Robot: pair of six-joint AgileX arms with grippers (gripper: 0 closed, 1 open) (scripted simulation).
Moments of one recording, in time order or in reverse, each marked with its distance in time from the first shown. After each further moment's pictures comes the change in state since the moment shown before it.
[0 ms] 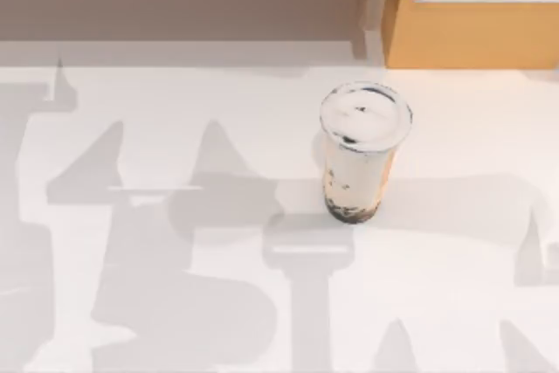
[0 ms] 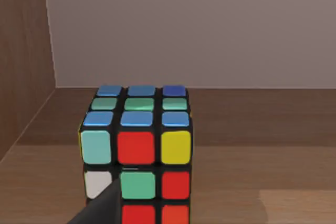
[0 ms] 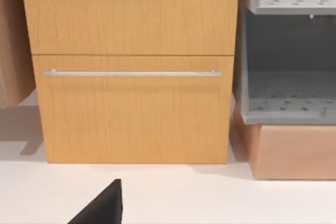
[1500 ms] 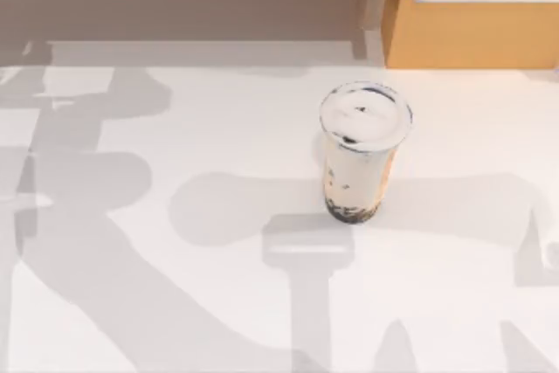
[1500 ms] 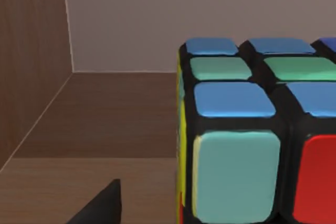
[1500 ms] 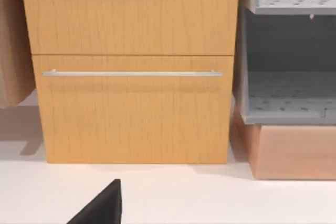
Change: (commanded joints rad) left arm 0.021 0.586 0.471 0.113 0.031 0.002; right arm 0.000 0.000 0.000 0.000 0.000 0.000
